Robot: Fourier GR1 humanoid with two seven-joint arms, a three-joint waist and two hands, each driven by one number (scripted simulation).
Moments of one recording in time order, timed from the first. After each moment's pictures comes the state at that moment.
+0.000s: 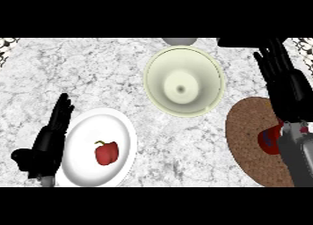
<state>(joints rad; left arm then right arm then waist) 0.04 0.30 -0.22 -1.66 0.12 0.34 0.01 -0.35 -0.31 0.04 -1.59 -0.32 -0.15 0.11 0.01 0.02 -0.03</state>
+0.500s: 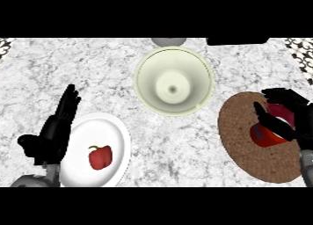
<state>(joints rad) -0.05 0.29 -0.21 -1.60 0.14 0.29 0.02 -0.11 -0.45 0.07 -1.53 0.00 -0.31 0.12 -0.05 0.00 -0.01</state>
